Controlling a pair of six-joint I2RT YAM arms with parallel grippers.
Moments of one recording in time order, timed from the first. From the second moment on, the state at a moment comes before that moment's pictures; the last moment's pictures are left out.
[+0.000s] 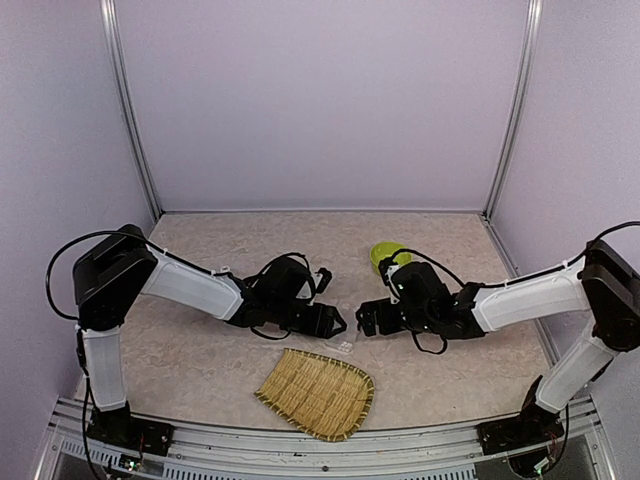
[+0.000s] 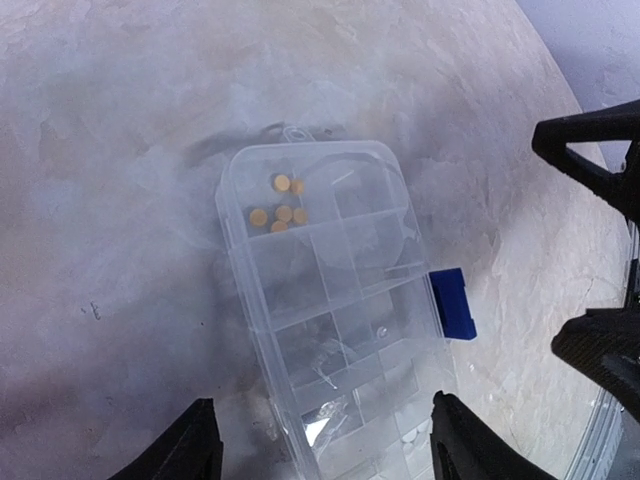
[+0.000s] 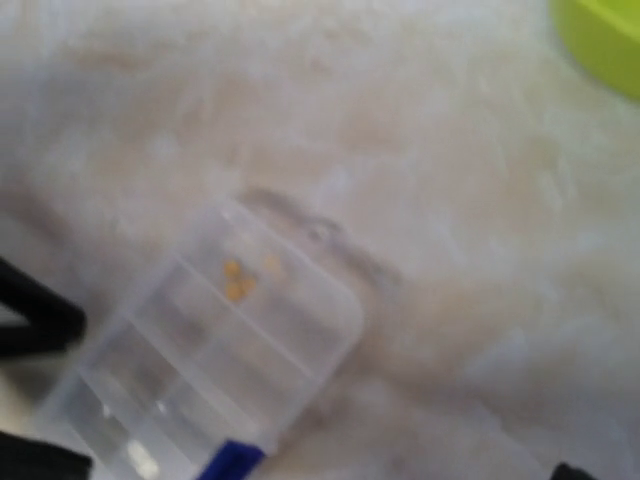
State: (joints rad) left arm -0.90 1.99 1.09 0.16 0.21 -0.51; right arm 0.89 1.57 0.73 0.12 0.23 0.49
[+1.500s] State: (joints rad) left arm -0.90 2.01 1.08 0.18 0.20 -0.52; right arm 0.89 1.63 0.73 0.05 0.30 0.50
